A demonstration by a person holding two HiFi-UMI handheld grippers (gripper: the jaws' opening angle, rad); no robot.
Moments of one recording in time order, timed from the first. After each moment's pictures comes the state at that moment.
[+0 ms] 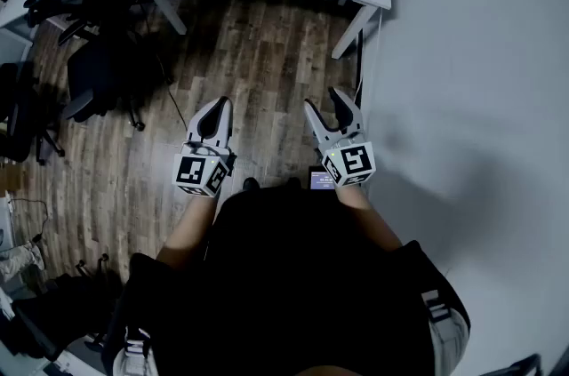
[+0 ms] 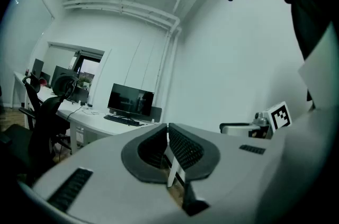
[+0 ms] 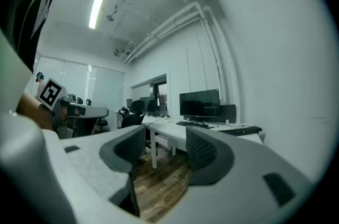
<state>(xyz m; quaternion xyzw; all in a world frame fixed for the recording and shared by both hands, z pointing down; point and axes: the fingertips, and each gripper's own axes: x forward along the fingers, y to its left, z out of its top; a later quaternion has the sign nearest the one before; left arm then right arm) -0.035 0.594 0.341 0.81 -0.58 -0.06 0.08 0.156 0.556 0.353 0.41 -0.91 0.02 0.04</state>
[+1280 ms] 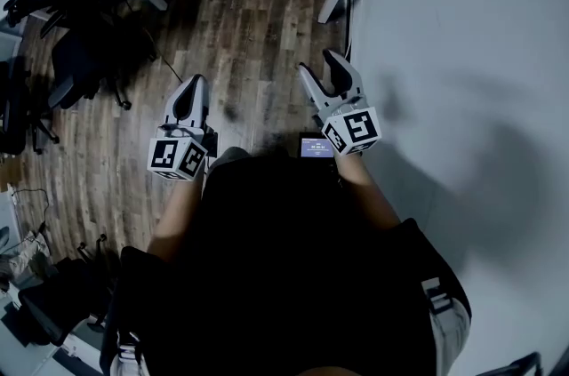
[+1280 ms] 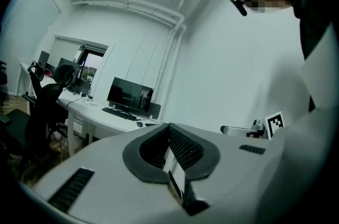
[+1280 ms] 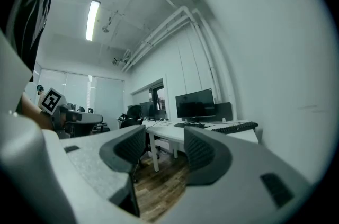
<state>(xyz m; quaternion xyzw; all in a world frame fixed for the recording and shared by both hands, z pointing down) 0.037 0.584 0.357 0.79 -0.60 -0.07 0.11 0.255 0.520 0.366 0.39 -0.92 0.04 -0.01</state>
